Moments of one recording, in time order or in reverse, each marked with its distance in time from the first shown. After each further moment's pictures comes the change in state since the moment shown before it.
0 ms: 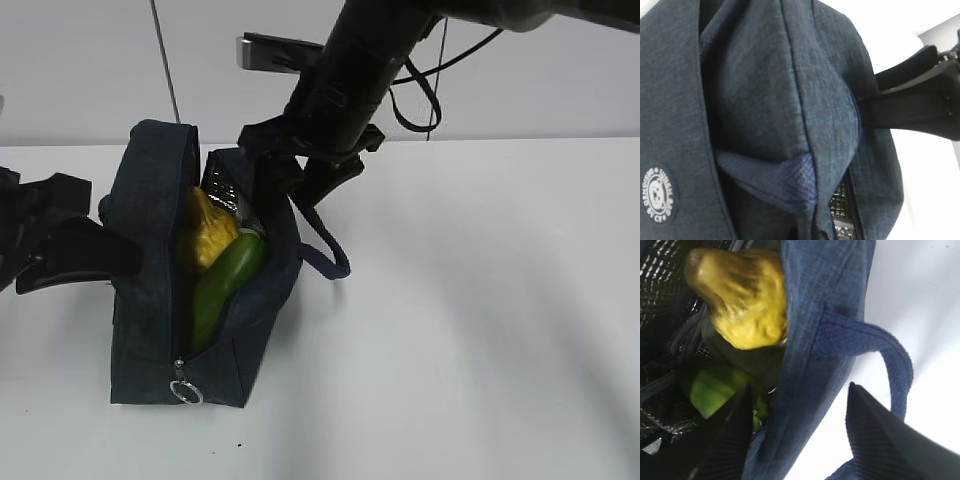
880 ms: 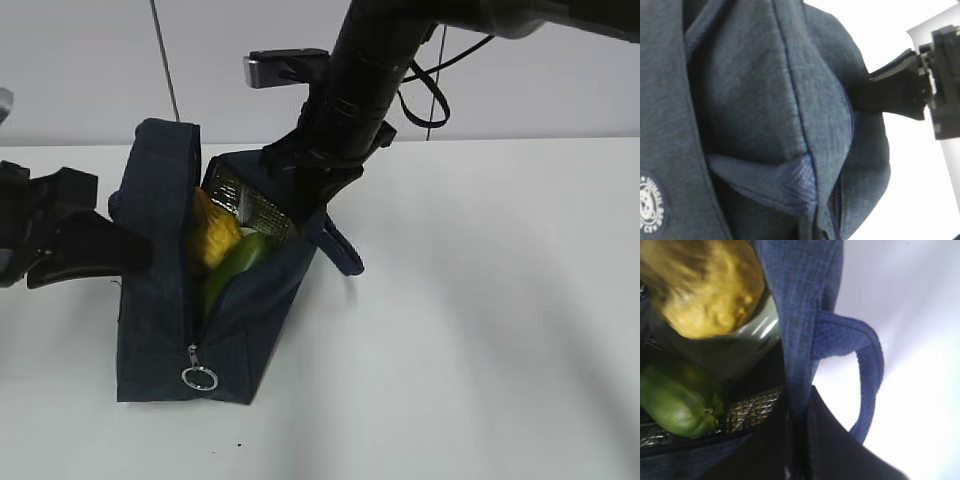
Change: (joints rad) left arm 0.000 0.029 -0.021 -0.037 0.032 0.040; right arm 0.000 0.013 -0.004 -0.140 0.002 -0.034
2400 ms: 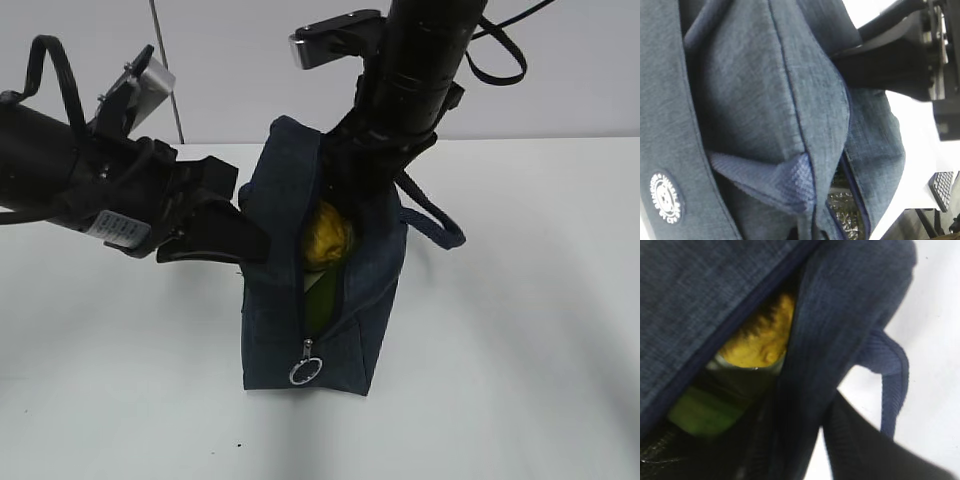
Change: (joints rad) left arm -0.236 0.236 -0.238 0.012 0.036 0.008; right arm -0.001 -0.184 0.166 -0.204 -0.019 0.051
